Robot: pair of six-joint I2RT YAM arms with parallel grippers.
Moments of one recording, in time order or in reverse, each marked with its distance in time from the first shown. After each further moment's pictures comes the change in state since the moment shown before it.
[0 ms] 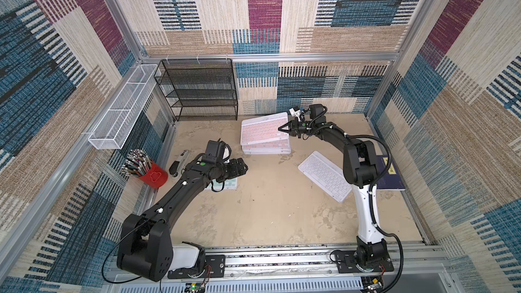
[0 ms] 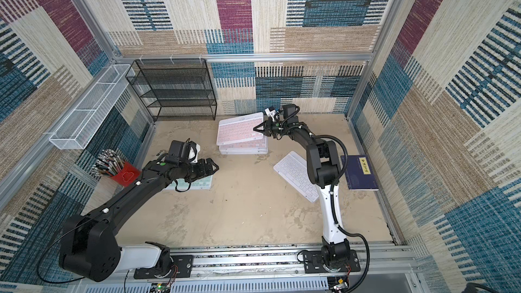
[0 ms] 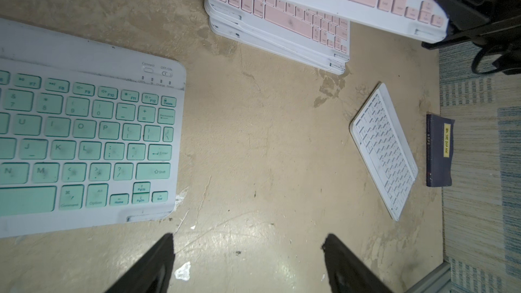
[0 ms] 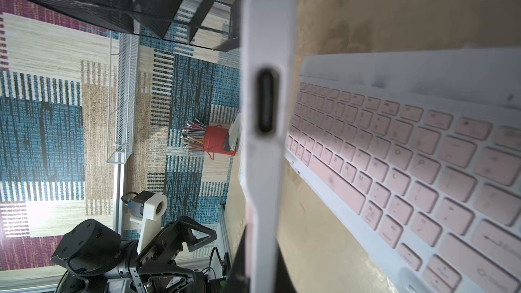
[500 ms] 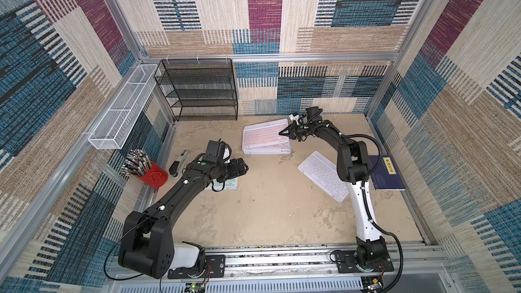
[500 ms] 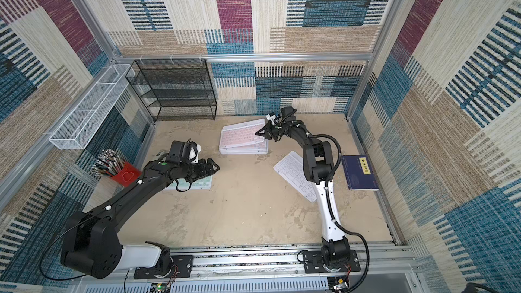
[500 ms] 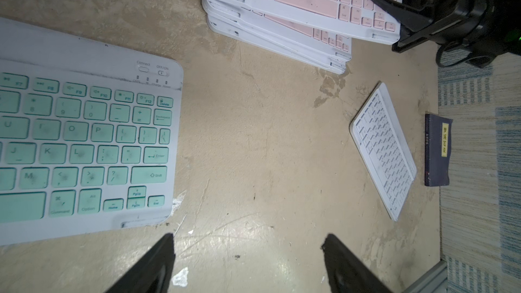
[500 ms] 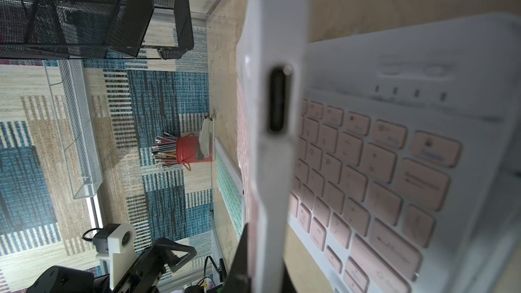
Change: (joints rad) left arm 0.004 0.018 -0.006 0.019 0.011 0.000; right arm -0.007 0.160 0.235 -0.299 0.119 -0.079
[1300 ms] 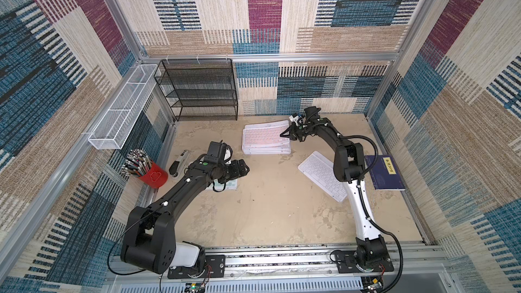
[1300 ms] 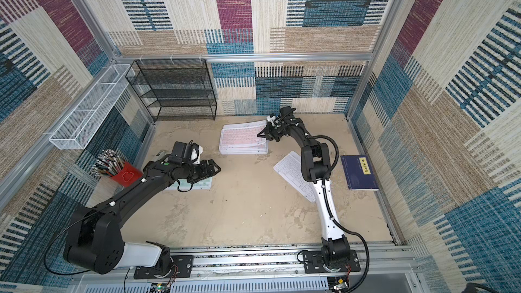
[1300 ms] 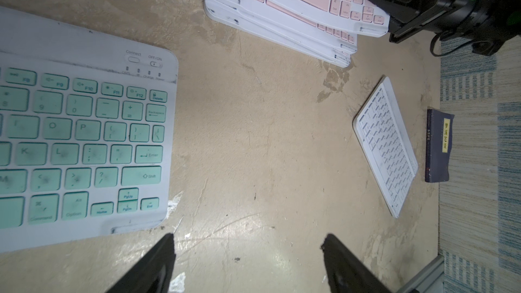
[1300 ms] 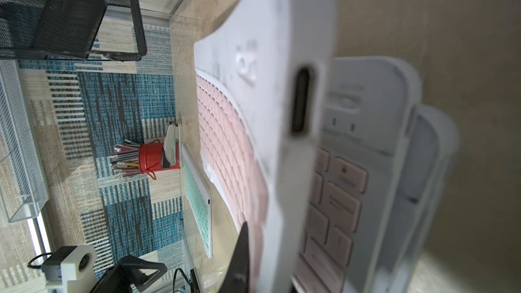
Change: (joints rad) left arm 0.000 0.030 -0.017 0.029 0.023 -0.001; right arm 0.004 0.105 0.161 -0.184 0.075 -0.134
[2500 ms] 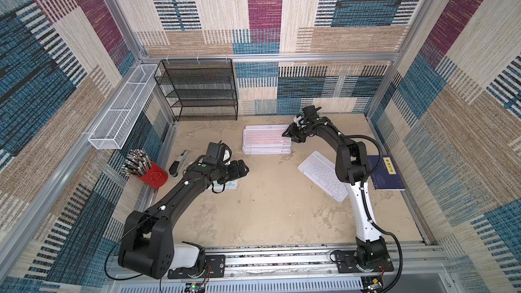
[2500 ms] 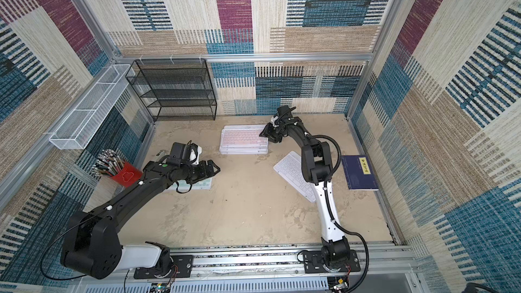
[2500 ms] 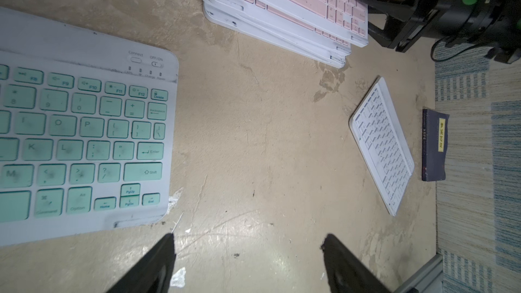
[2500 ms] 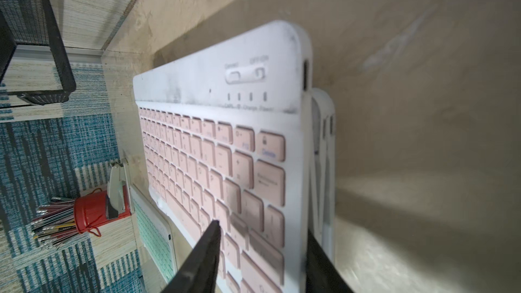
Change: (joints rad) left arm 0.000 -0.039 -0.018 0.000 -0.002 0.000; right arm 0.028 -0.123 -0.106 -0.032 0.358 0.056
